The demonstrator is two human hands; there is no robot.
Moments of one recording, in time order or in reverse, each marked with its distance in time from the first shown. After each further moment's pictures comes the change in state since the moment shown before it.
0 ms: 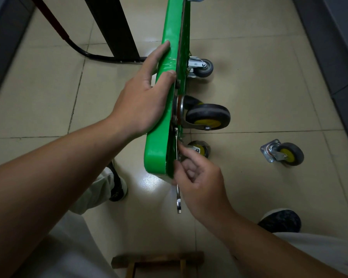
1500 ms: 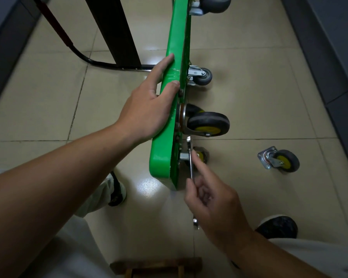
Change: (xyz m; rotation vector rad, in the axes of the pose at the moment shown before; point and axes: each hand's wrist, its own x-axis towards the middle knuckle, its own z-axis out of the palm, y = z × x) left_hand 0.000 0.002 0.001 -0.017 -0.008 -0.012; right_hand -0.028 -0.024 -0.025 -0.480 -0.020 -0.269
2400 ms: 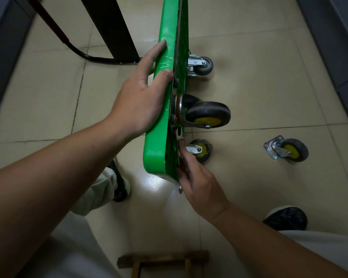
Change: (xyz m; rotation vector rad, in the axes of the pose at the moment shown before) left_hand -0.001 0.001 -0.001 -0.038 0.013 0.016; right_hand 0.017 0.077 0.049 -0.020 -0.034 -0.127
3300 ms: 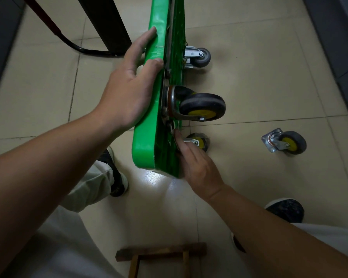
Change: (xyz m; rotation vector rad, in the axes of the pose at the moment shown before) left_hand 0.007 -0.011 -0.001 -0.059 -0.008 0.067; right_hand 0.014 0.045 0.008 -0.304 0.066 -0.210
